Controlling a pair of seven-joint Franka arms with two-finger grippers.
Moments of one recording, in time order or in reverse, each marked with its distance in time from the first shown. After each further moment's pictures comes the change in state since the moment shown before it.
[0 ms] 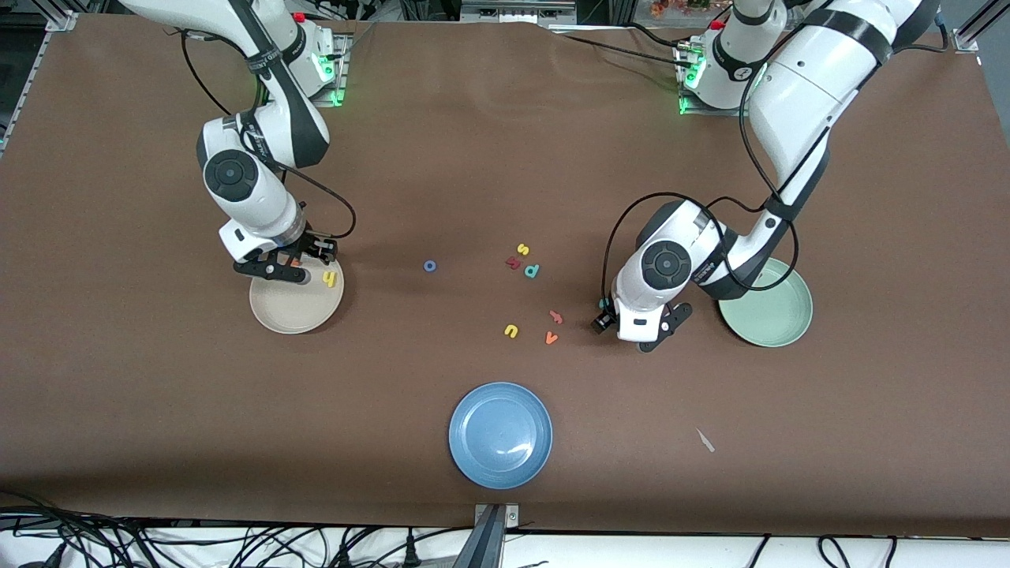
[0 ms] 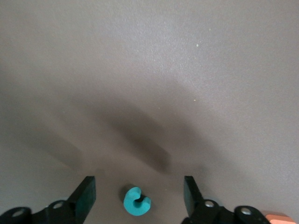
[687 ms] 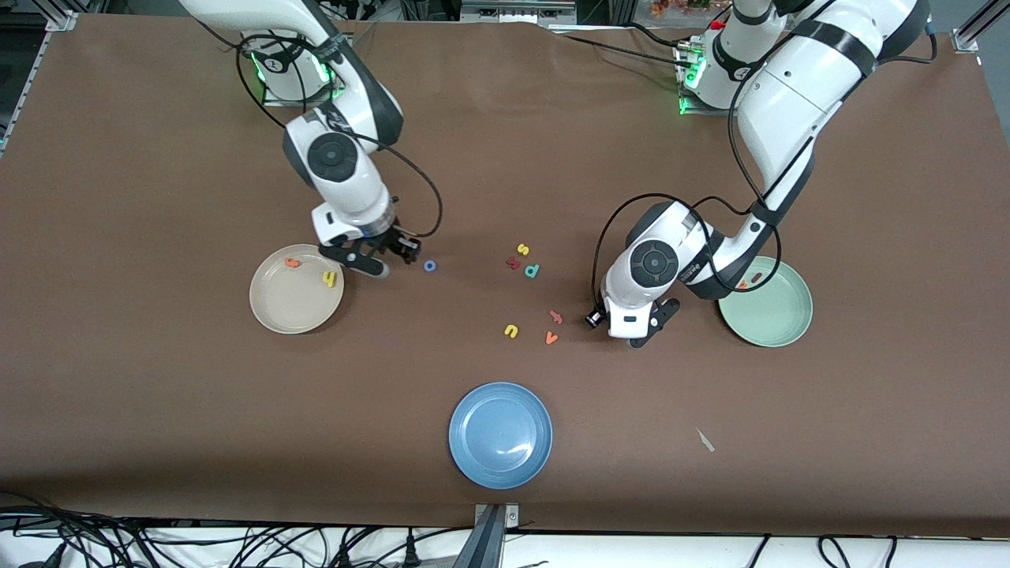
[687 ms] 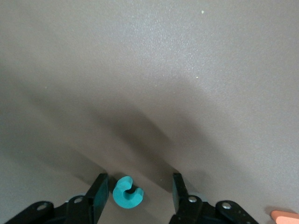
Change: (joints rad) left arm -0.018 0.026 -0.002 -0.007 0.000 0.029 -0.041; right arm 0.119 0.158 0.162 0.208 0.000 0.031 0.456
